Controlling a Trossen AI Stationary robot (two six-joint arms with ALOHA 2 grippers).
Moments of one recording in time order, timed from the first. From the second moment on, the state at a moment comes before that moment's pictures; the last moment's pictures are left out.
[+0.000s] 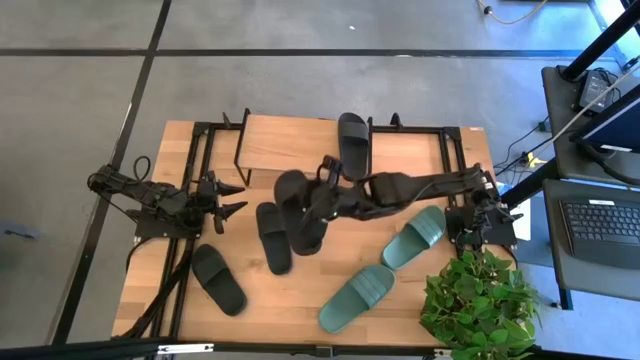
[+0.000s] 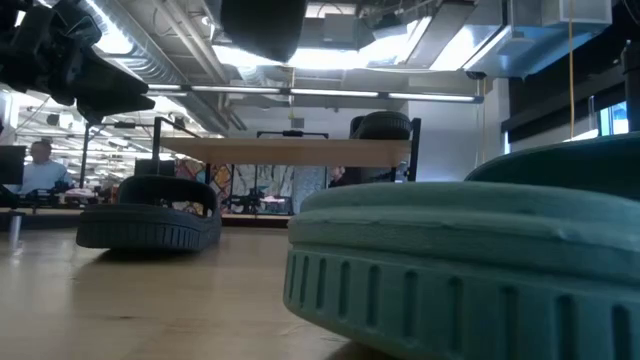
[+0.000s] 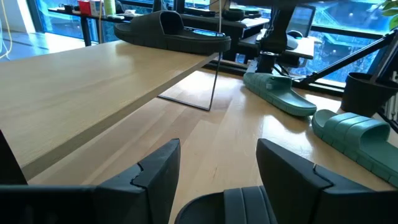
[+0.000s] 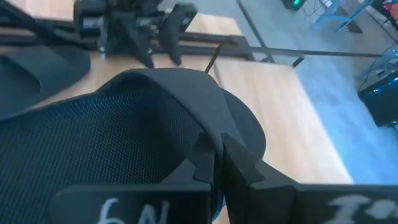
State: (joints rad) left arm -0.37 0.00 0.14 -0.33 -0.68 -0.26; right arm 0.20 1.94 2.07 -0.85 0.57 0.08
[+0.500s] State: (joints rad) left arm -0.37 0.00 0.14 -0.33 -0.68 -0.26; right arm 0.03 1.93 2.18 -1.00 0.67 0.00
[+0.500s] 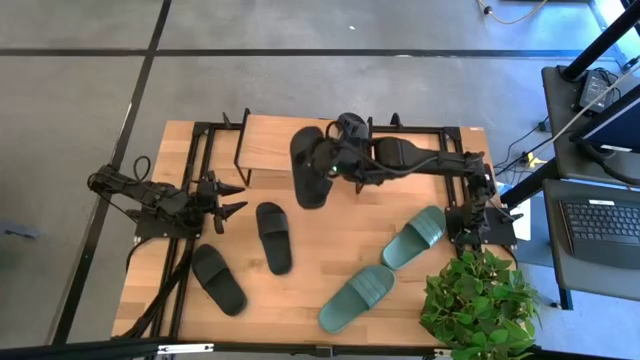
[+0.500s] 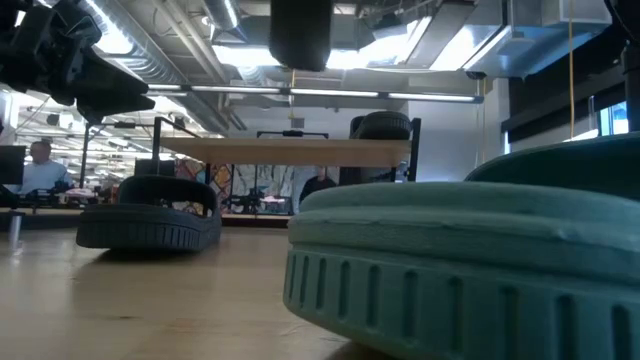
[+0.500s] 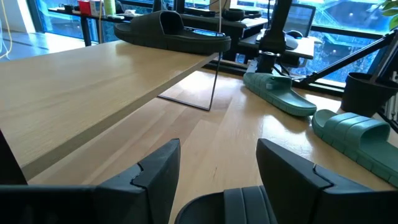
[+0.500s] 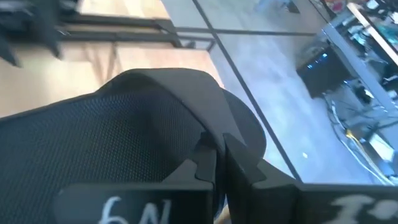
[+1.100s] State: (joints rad) left arm -0.37 0.00 0.14 -0.33 -0.68 -0.25; right arm -0.12 1.93 2.13 -0.95 0.66 -0.09
